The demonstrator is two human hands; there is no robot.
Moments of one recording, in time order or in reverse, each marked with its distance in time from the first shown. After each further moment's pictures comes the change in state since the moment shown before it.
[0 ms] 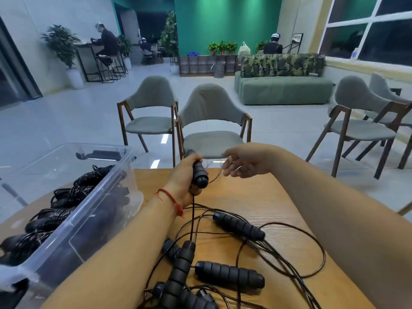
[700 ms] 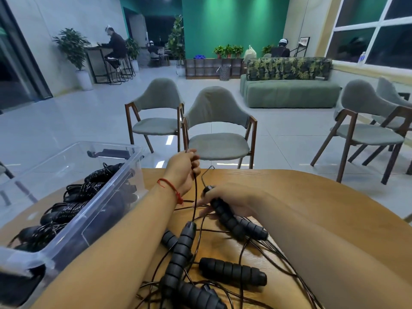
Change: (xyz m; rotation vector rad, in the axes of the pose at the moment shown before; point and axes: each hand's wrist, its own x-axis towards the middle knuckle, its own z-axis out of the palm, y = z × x) left_hand 0.014 0.017 -0.009 -0.207 0.147 0.130; right_hand -0.020 0.051 0.098 0.193 -0.339 -0.118
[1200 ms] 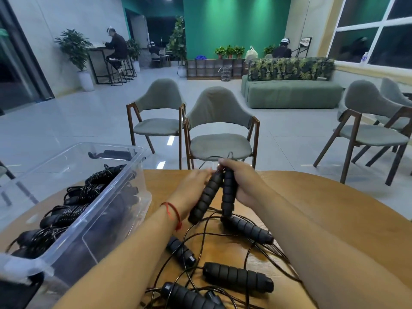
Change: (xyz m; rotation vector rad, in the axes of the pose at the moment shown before) left_hand -0.034 -0.028 -0.017 0.774 -0.156 0.066; right_hand 0.027 -0.007 -0.020 0.513 0.411 -0.381
